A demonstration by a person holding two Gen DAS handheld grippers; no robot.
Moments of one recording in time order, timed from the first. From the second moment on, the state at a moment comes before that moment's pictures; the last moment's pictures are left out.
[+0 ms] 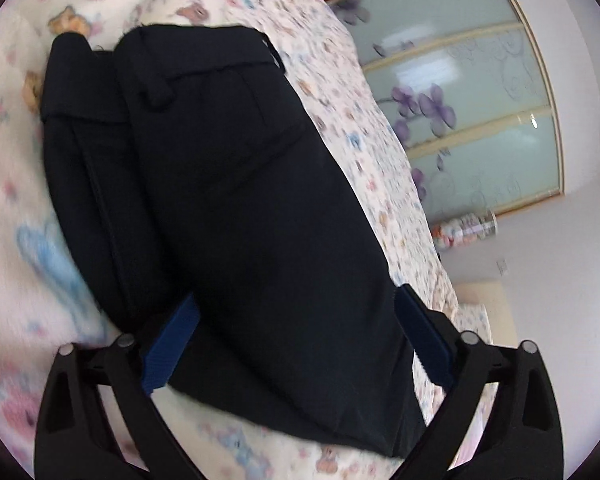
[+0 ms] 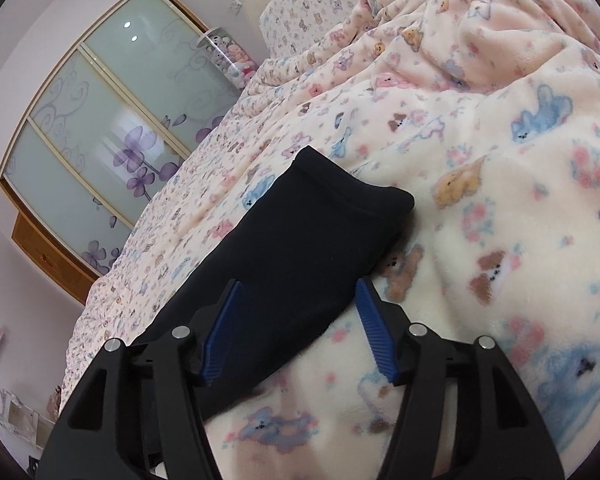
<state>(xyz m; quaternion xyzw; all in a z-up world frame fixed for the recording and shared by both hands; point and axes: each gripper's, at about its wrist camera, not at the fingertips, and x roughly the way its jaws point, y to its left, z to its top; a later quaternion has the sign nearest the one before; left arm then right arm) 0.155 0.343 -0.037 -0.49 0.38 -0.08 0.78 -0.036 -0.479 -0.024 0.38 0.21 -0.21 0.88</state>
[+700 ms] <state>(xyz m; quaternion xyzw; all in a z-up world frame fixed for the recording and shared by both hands) 0.103 0.373 -0.036 -0.48 0.31 0.00 0.82 -0.035 -0.476 -0.023 0.38 0.20 -0.20 0.88</state>
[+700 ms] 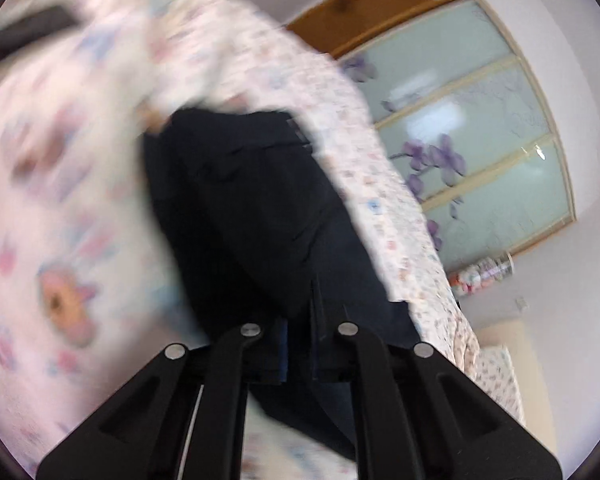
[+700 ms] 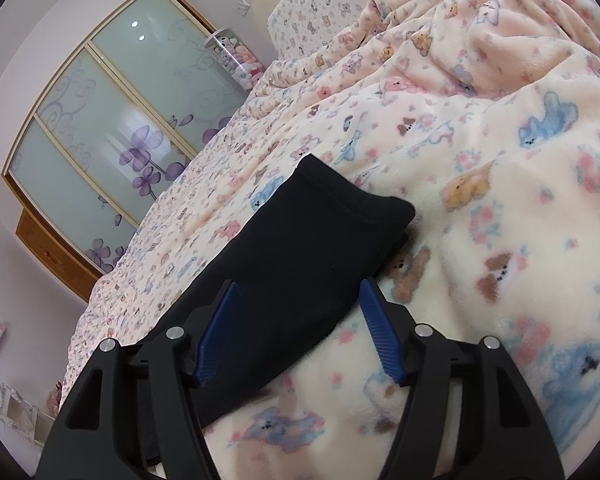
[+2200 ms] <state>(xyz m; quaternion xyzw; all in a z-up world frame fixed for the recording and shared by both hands) 0.072 0.130 0.026 -0.16 0.30 -0.16 0.93 -0.041 -0.506 -0.020 0.46 0.28 -0.18 0.82</state>
